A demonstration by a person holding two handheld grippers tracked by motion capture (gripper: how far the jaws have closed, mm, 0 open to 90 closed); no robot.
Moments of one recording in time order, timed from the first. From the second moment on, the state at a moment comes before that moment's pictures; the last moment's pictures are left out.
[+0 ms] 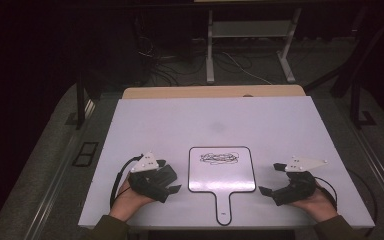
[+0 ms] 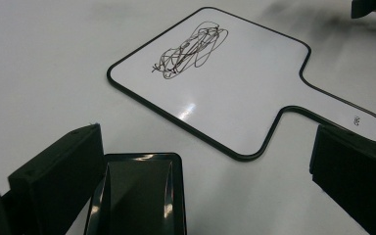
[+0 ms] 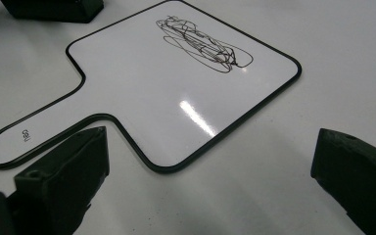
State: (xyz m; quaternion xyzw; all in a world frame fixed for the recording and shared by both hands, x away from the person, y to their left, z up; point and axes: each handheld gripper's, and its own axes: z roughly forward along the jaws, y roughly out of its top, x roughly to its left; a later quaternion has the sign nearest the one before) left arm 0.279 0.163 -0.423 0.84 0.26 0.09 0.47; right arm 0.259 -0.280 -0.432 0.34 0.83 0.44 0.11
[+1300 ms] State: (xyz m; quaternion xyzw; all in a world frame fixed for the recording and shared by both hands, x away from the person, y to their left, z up) left arm 0.290 0.184 -0.413 0.85 0.28 0.11 0.43; right arm 0.258 -0.284 -0.433 0.34 0.82 0.44 0.11
